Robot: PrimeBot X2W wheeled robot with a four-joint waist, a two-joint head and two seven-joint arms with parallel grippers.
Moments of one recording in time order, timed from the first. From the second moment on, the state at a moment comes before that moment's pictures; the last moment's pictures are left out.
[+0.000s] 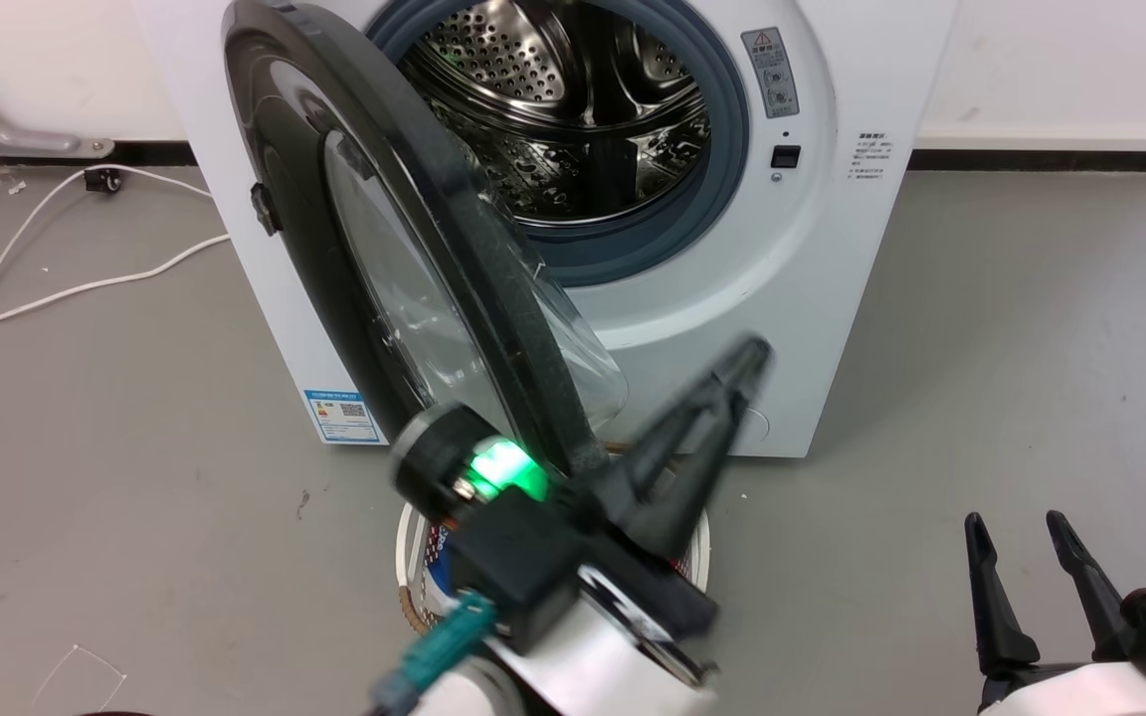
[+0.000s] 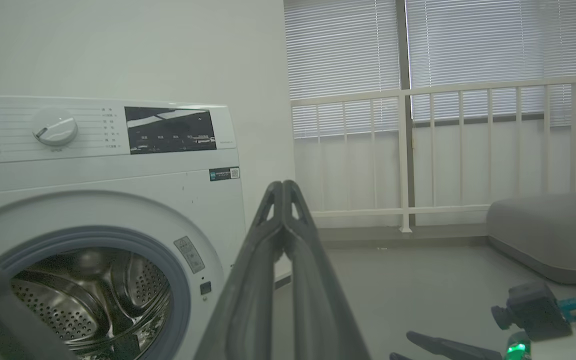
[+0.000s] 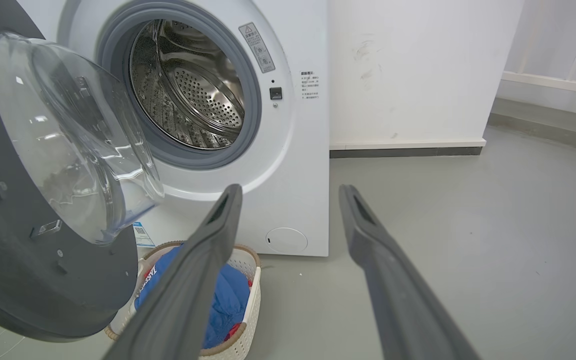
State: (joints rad) left arm -0.27 0.05 -0.53 -0.37 -0.22 -0.09 0.00; right arm 0.16 -0.05 -0.07 -0.13 0.14 0.13 -0.04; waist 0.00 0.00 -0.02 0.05
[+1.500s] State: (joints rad) left arm -0.08 0.10 -0.57 0.04 -0.32 0.09 -0.07; right arm 0.11 -0.05 -0.06 -0.02 0.19 0.13 -0.08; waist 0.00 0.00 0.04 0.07
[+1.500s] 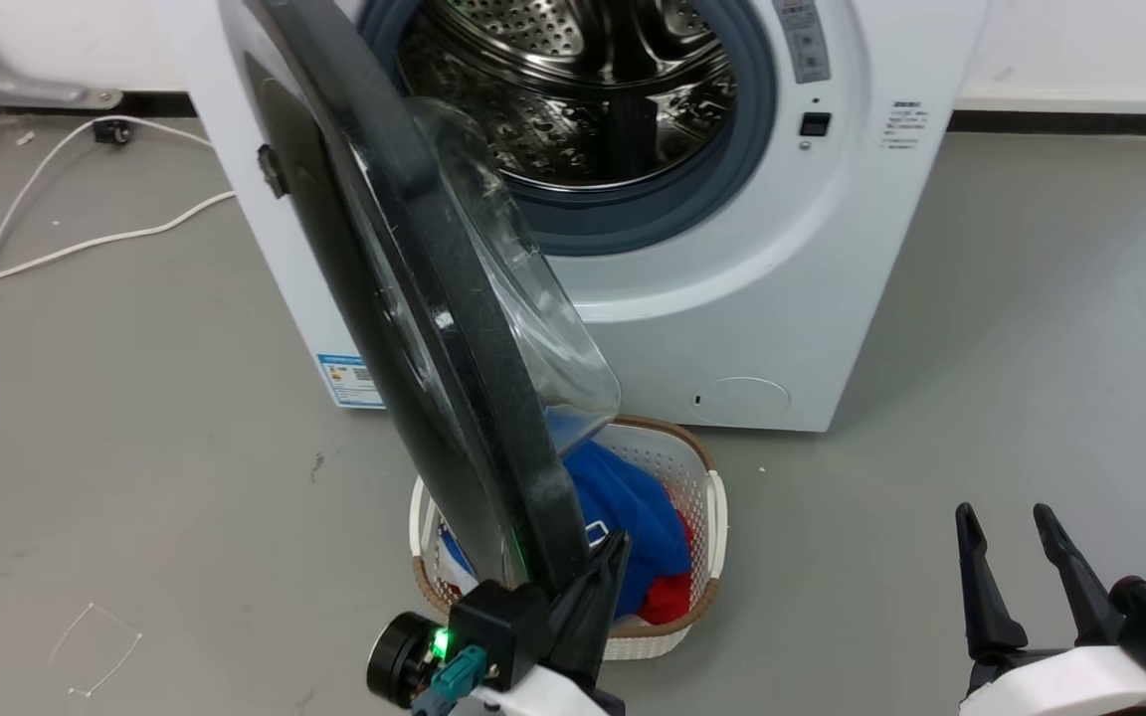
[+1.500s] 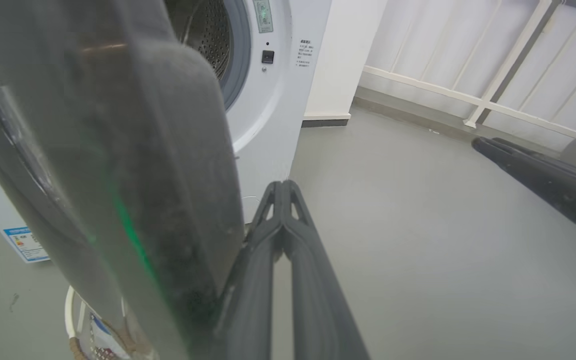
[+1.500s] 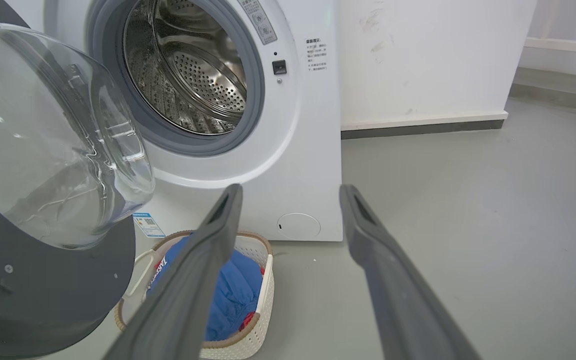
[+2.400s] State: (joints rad) left arm 0.08 0.17 -0.40 -0.10 -0.39 0.22 -0.17; right arm 0.11 -0.05 -0.09 -0.06 0.18 0.13 -0.07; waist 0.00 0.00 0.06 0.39
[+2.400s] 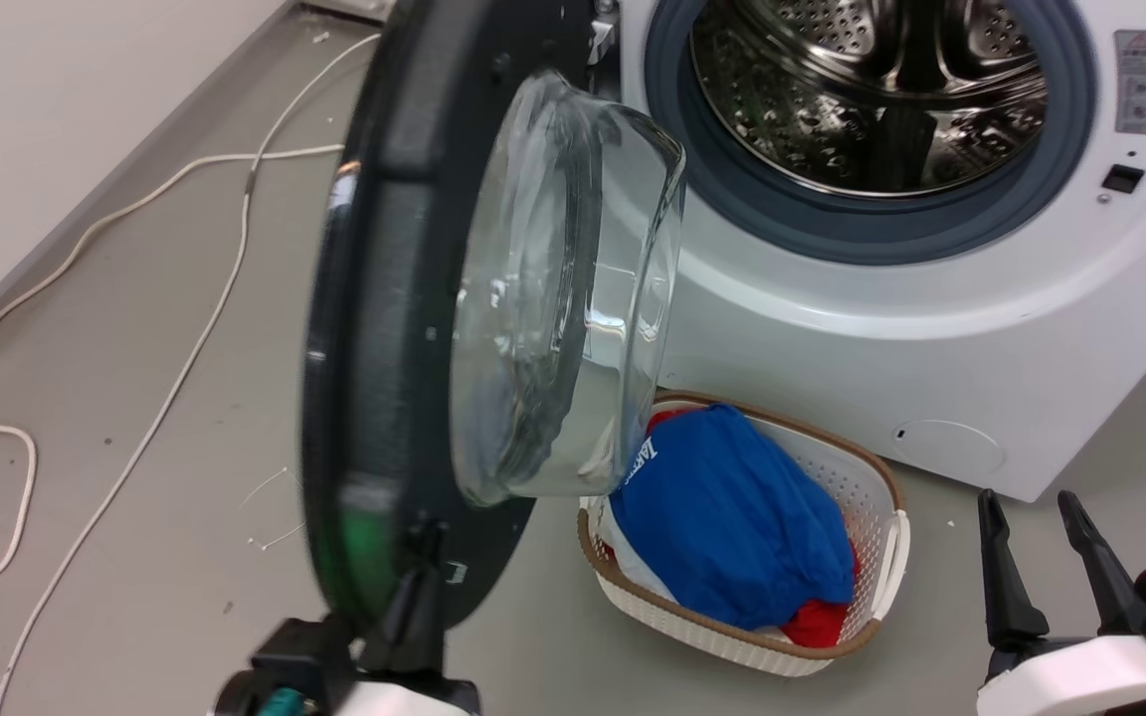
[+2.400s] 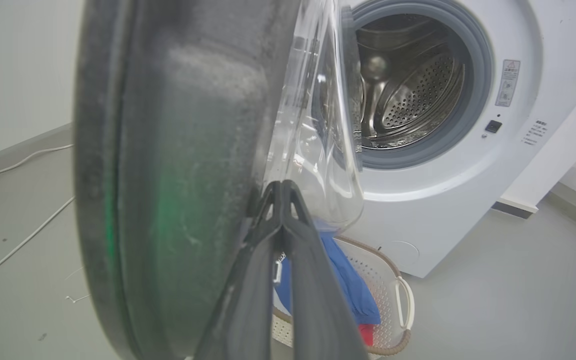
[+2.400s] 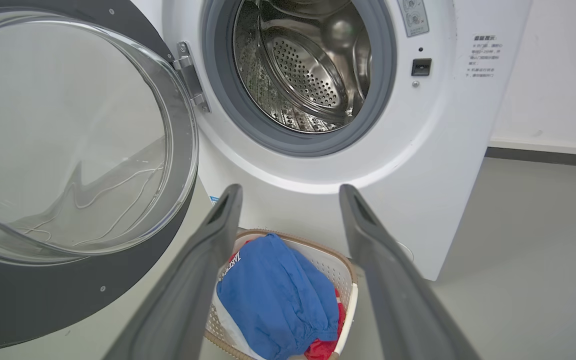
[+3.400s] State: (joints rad) left arm -0.20 0.43 0.11 0.34 -0.55 0.11 -0.26; right arm 0.03 -0.05 -0.08 -0.08 0.15 0.13 -0.03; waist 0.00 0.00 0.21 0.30
